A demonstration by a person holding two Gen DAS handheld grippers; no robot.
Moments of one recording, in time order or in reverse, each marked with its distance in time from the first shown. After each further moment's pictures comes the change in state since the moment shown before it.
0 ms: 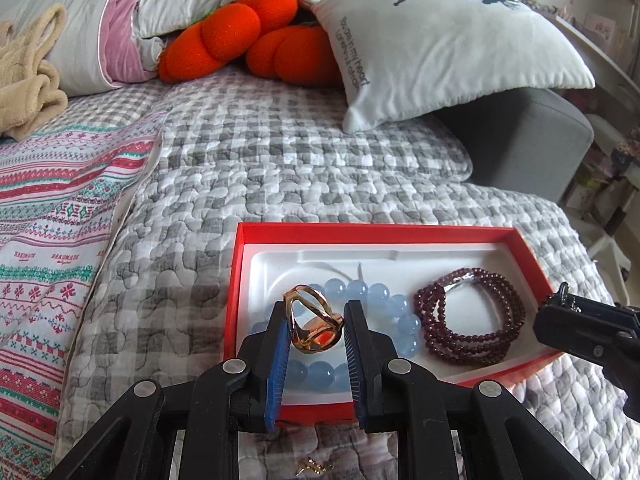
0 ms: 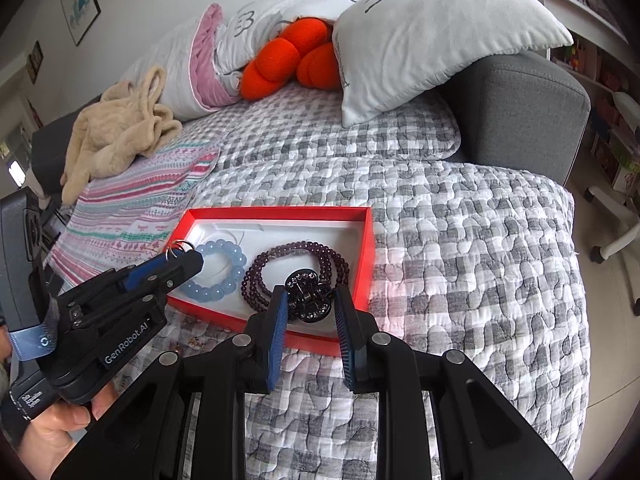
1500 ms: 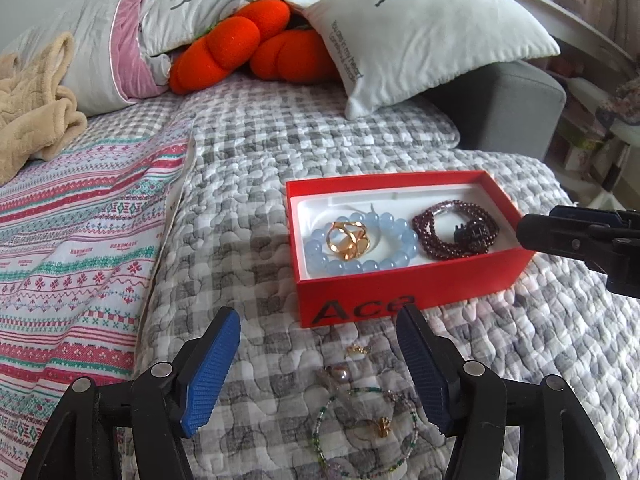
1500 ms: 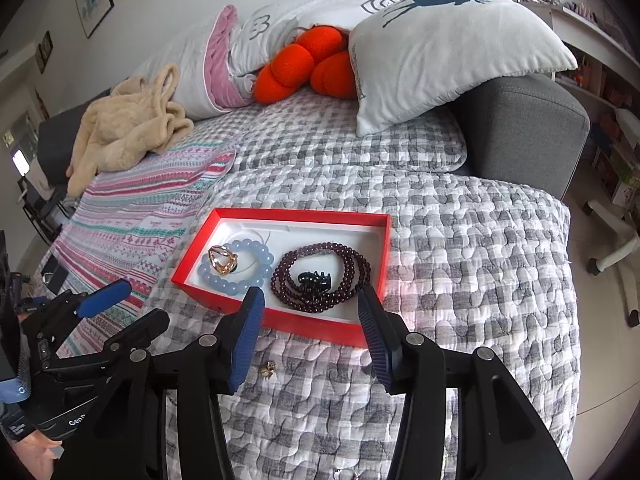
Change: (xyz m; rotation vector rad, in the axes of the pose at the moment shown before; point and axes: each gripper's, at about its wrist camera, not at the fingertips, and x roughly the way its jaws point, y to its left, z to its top) left arm -0.072 0.013 -0.032 0.111 0.025 0.031; right arm -0.028 0.021 -0.005 -0.045 -0.009 0.001
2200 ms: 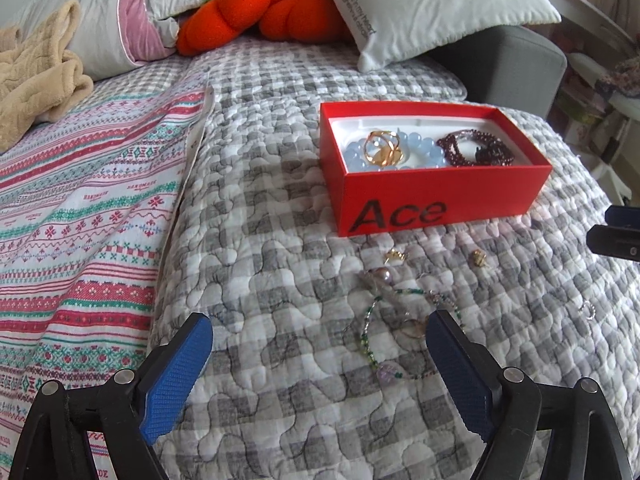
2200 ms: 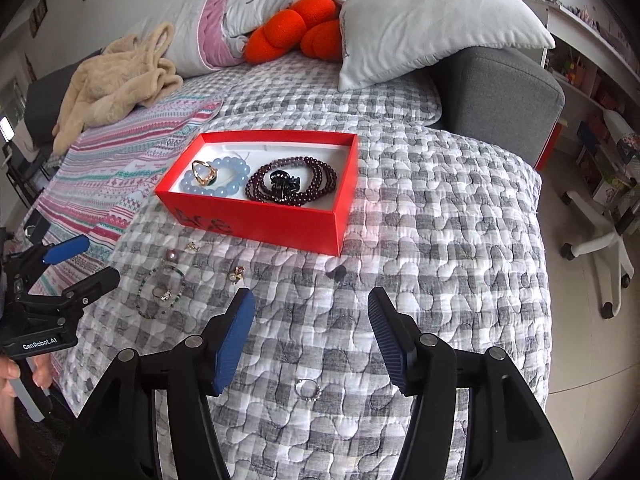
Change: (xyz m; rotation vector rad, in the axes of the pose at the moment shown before) left arm -0.005 0.030 -0.043 0.009 0.092 -0.006; right arm -0.018 -0.009 -0.054 -0.058 0.118 -0.098
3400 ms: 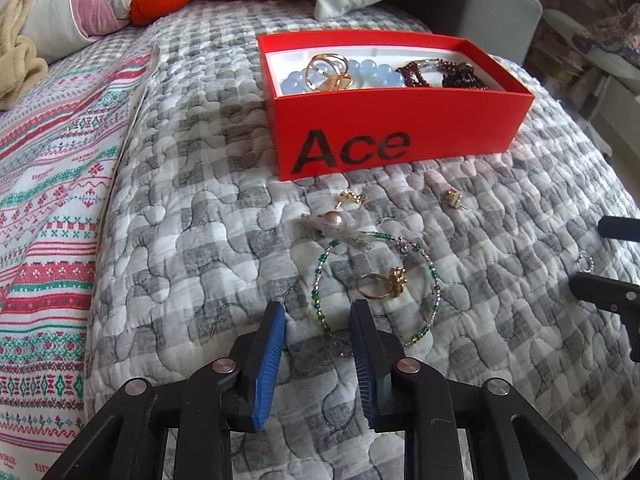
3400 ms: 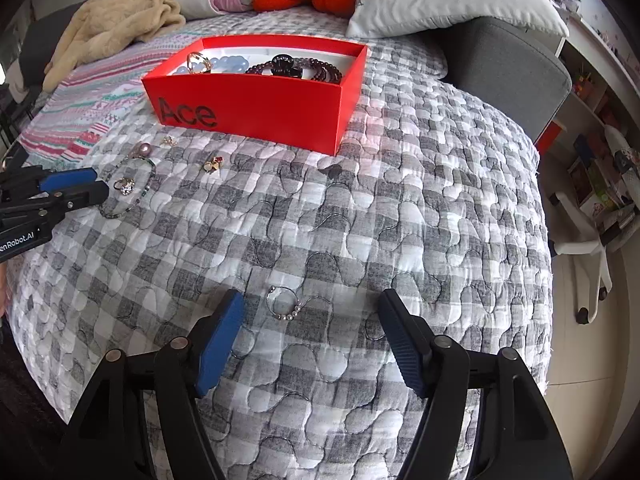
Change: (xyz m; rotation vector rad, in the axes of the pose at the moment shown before) left arm 0.029 -0.028 -0.011 0.076 0.105 -0.072; right arm 0.030 0.004 -0.053 -0.111 0.106 -0.089
